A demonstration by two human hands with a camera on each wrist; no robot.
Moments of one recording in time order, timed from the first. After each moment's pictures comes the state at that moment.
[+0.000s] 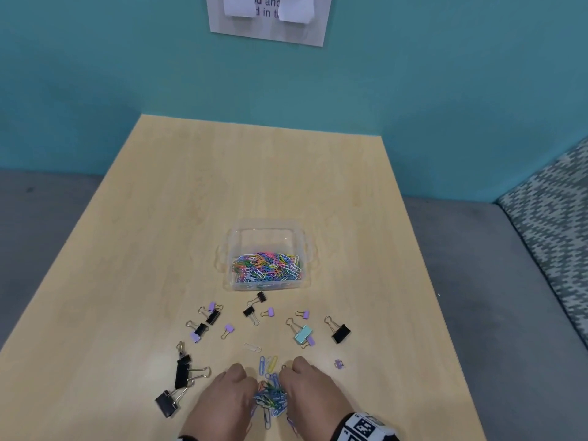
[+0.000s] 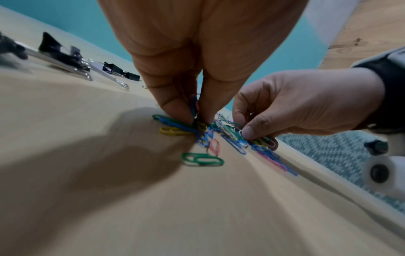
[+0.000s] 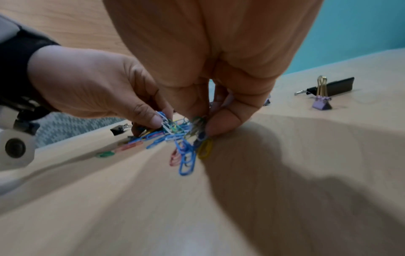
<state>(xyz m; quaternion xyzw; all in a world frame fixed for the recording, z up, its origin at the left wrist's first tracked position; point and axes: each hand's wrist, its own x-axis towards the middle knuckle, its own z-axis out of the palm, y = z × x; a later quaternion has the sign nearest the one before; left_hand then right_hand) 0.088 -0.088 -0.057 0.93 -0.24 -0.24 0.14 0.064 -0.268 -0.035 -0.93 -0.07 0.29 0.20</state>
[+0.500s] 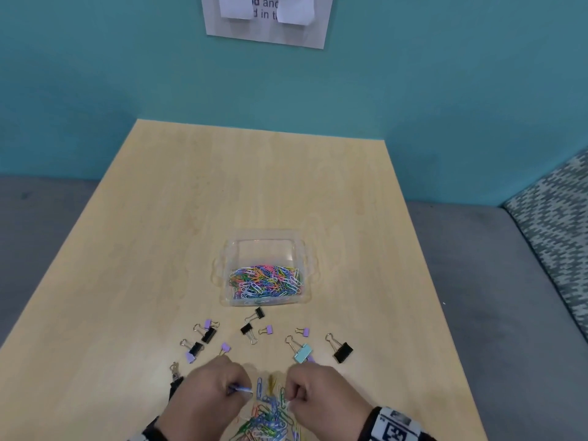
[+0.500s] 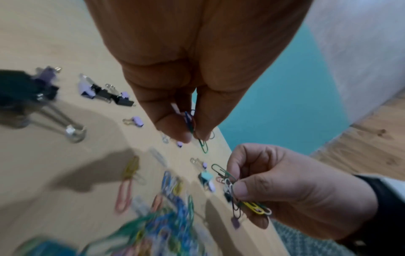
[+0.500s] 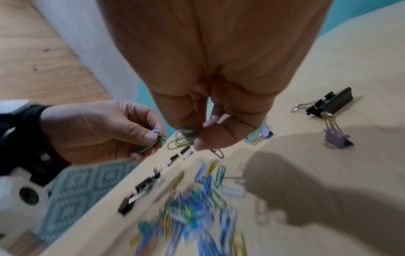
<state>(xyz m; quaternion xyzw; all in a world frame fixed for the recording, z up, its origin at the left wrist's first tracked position) 0.136 -0.082 0.000 0.90 -0.15 -0.26 0.32 0.095 -0.296 -0.001 -0.87 0.01 0.30 0.39</state>
